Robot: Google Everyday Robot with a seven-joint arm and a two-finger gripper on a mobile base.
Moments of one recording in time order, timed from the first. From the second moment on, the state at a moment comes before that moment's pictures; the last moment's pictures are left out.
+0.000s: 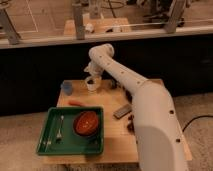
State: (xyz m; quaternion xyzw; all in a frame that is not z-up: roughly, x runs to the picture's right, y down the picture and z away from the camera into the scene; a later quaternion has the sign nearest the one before) arm -0.086 -0.067 0.920 -0.16 -0.21 -0.26 0.93
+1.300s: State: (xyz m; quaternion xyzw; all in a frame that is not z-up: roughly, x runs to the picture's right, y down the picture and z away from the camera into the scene) arm -0.171 -0.054 0.900 -0.14 -0.22 -0.36 0.89
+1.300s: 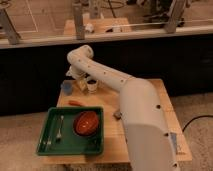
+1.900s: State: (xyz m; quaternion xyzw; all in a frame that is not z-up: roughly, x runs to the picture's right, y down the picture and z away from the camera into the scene) arm -0.126 -0.044 0.924 -0.16 -0.21 -0.31 0.91
